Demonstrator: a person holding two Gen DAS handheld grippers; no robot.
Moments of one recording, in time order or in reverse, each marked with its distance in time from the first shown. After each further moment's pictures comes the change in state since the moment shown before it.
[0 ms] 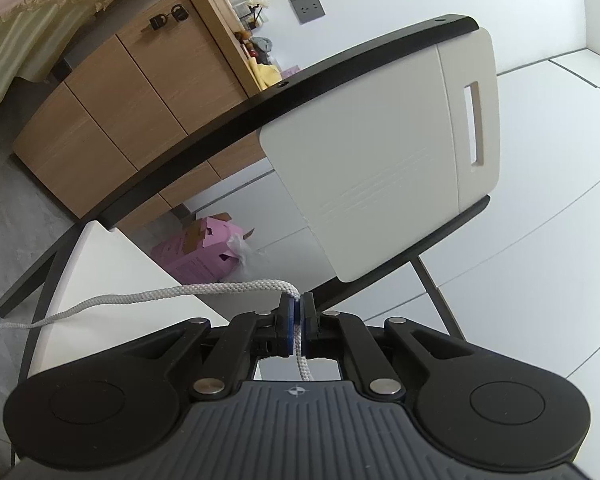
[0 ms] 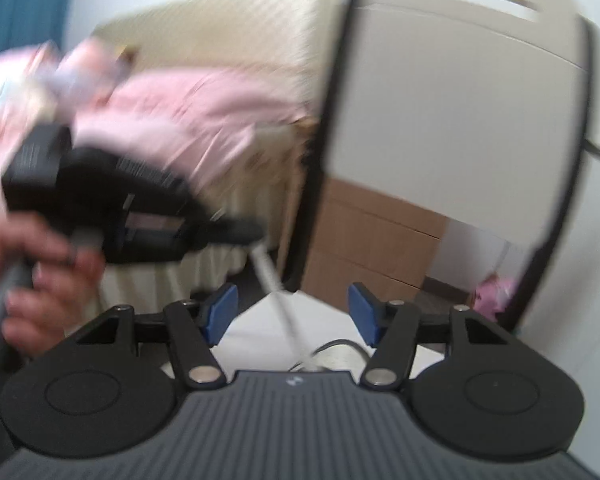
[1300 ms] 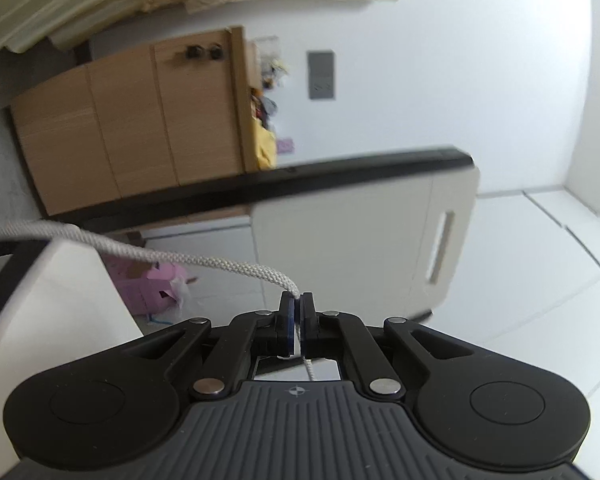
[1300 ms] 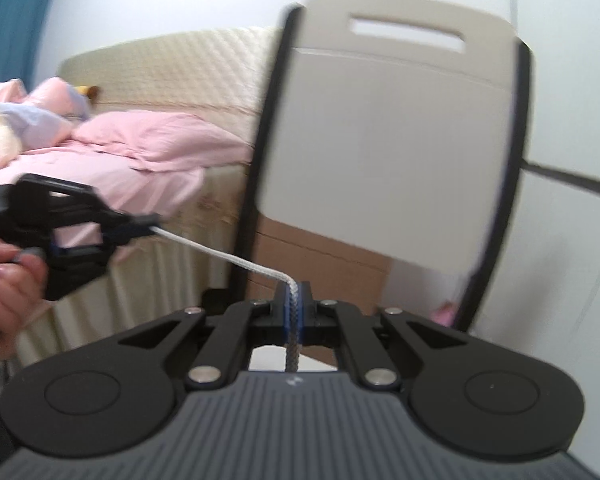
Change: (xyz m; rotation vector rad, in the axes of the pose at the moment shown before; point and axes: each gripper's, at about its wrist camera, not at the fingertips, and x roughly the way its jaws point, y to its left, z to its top) left arm -0.019 0.029 0.007 -0.267 -0.202 -0.190; right arm -0.026 -0.064 -0.008 0.129 -0.119 -0.150
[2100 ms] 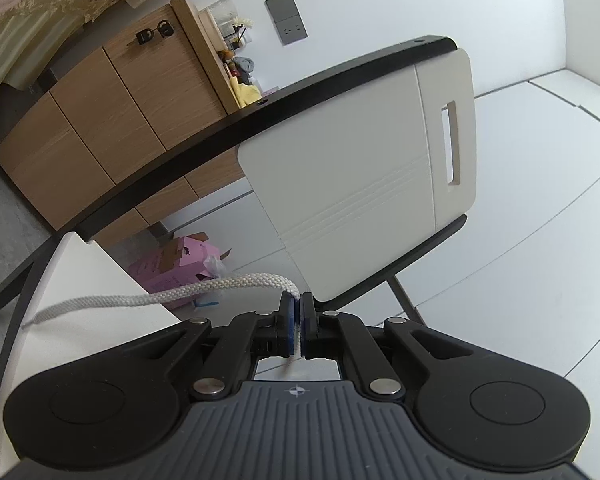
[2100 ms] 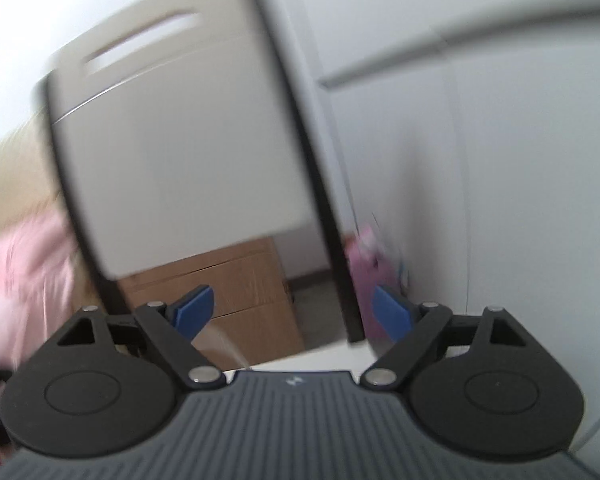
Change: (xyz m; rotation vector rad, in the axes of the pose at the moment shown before) left arm 0.020 -0.023 -0.024 0.262 0.139 0.108; right arm -0.015 -0.094 -0.028 0.672 0.008 -0.335
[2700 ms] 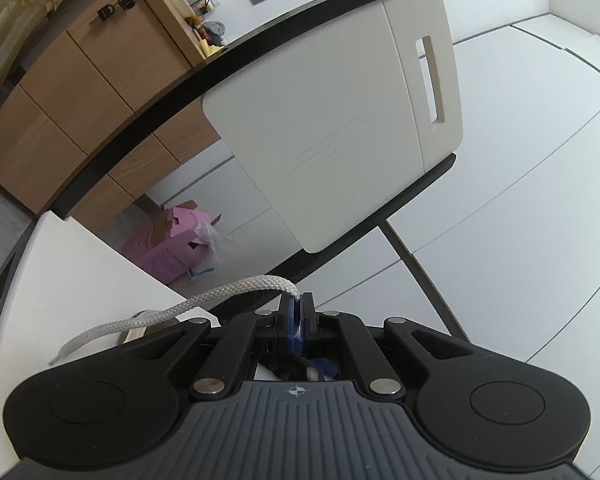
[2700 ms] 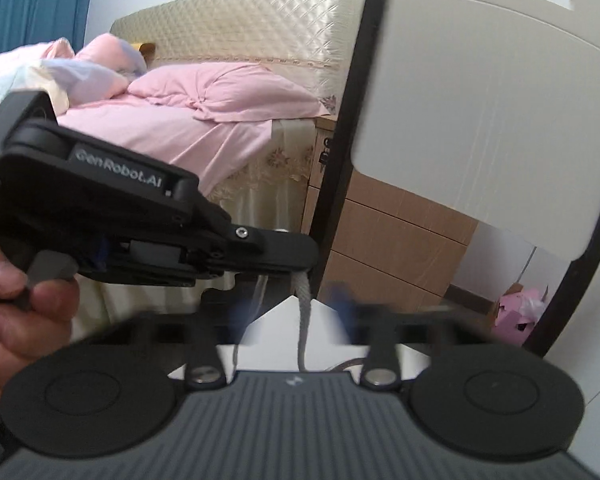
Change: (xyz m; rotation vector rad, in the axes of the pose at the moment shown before) left arm 0.012 -0.010 -0.014 0.074 0.118 -0.010; right arm 0.016 0.132 -0.085 -0.793 0.158 0.482
